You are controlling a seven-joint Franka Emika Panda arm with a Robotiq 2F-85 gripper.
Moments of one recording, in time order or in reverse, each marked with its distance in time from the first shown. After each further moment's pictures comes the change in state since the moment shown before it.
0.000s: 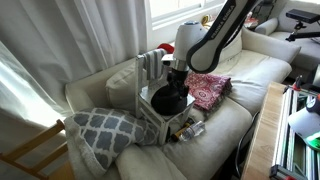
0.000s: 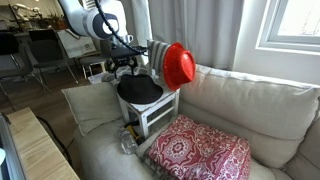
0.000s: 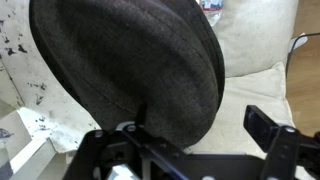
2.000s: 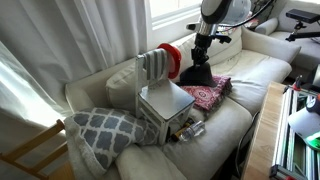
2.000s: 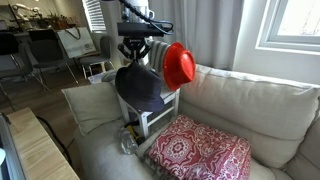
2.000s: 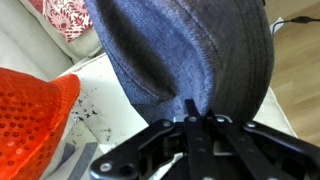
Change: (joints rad) arm -0.187 -0.344 -0.096 -0.112 0.412 -0.323 -0.368
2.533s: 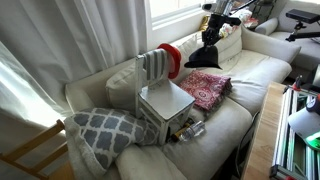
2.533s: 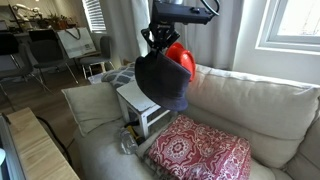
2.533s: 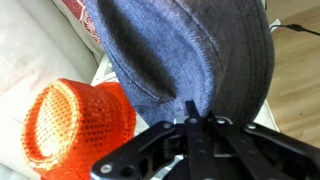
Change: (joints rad) arm -0.046 -0.005 -0.255 0.165 0.110 -0.283 -0.388
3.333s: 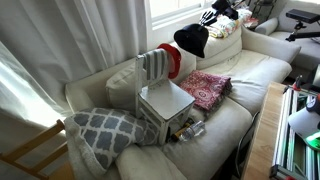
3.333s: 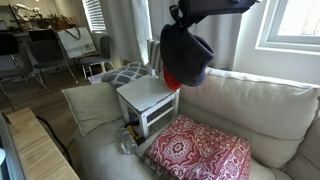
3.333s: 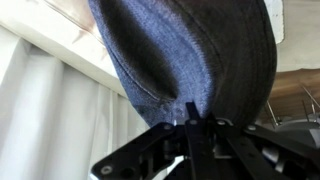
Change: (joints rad) arm -0.032 0.080 -0.149 0.191 0.532 -0.149 -0.313
